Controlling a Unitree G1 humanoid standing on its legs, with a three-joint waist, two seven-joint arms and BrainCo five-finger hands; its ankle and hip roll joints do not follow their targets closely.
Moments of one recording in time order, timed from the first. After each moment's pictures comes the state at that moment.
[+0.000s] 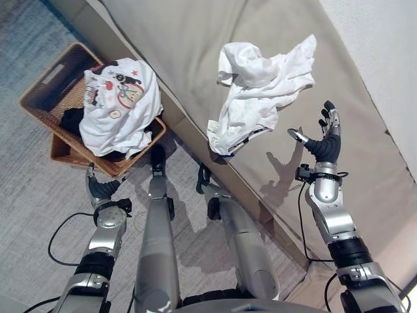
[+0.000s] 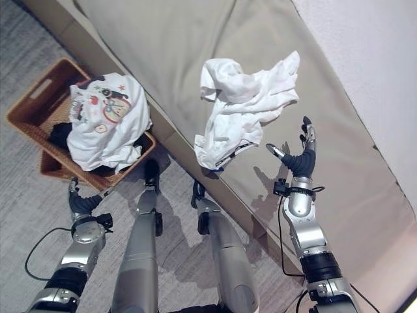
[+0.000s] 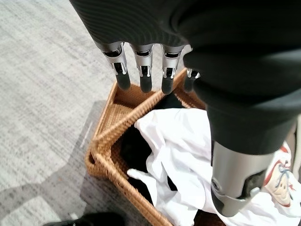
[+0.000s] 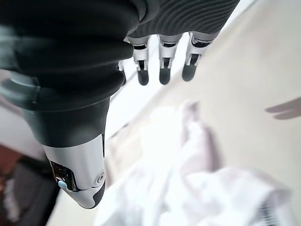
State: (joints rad) left arm -0.19 0.42 -0.07 0.60 -0.16 -0.13 0.58; right arm -0.30 -0.40 0.06 0.13 0.06 -0.21 -0.50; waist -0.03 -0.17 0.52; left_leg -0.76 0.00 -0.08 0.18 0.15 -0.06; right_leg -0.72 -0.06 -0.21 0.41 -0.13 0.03
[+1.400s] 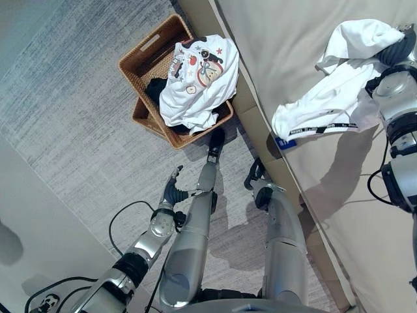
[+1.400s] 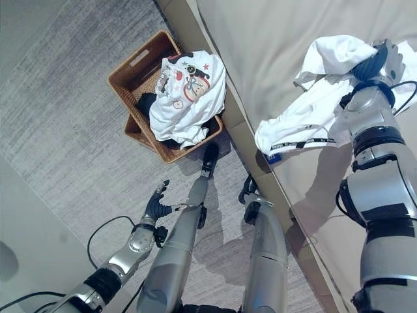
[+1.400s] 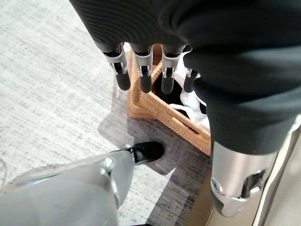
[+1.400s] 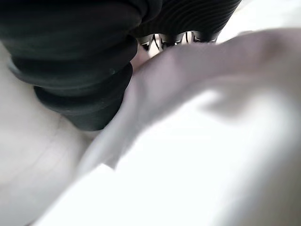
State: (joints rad) left arm -0.26 0.35 -0.53 0.57 -0.14 -0.18 0.41; right arm -1.37 -0.78 0.55 1.33 -0.01 0.01 -0.44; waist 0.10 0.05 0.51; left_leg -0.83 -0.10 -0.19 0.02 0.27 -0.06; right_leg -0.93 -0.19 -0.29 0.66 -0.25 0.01
